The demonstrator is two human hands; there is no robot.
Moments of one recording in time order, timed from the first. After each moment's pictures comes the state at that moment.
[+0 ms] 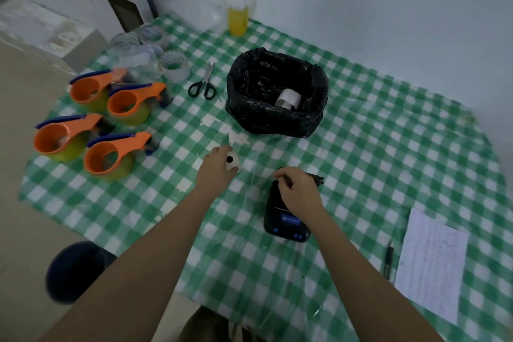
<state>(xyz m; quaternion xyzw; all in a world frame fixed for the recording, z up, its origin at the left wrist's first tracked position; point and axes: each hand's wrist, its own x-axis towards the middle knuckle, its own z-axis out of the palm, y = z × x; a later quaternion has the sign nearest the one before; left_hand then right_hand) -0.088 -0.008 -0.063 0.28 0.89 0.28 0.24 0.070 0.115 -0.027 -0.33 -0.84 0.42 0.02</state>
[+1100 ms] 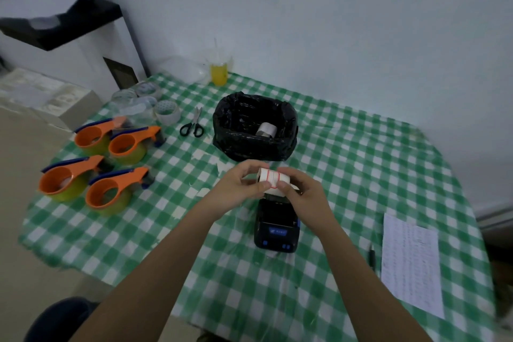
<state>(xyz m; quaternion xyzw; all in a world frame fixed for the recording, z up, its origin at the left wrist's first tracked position) -0.020 -0.005 0.065 0.29 0.63 0.55 0.46 0.119 0.103 0.055 -0.29 -0.70 0.61 0.21</state>
